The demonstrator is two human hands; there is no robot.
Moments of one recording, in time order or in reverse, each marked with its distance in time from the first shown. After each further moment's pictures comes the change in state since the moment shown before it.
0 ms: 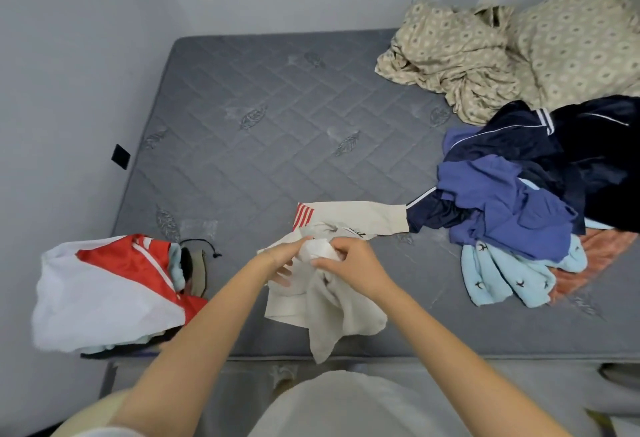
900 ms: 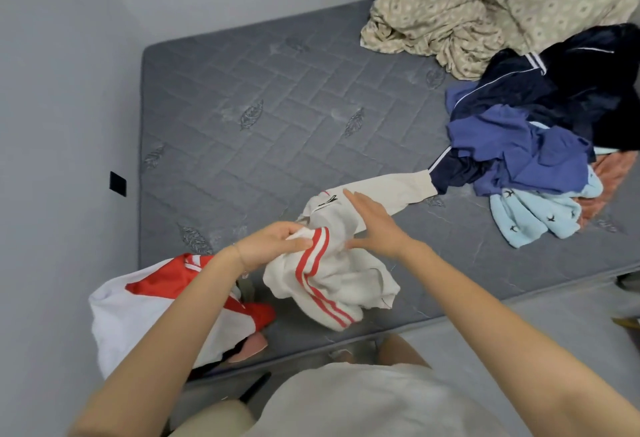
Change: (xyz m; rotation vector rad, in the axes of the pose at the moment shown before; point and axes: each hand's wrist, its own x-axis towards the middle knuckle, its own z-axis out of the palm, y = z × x) left_hand -0.047 -0.045 -0.170 0.152 -0.417 0.567; right_hand 0.059 -0.014 0.095 -0.382 -0.017 0.142
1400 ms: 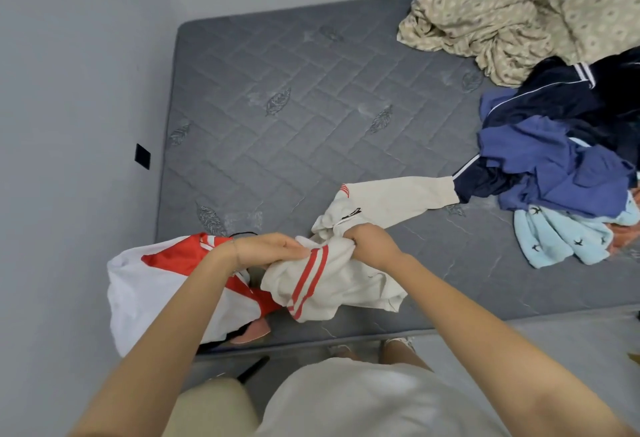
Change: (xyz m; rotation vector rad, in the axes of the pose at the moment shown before) left_hand -0.022 -0.024 -0.023 0.181 -0.069 -0.302; right_hand 0.014 -0.032 0.035 -0.205 -0.142 -0.094
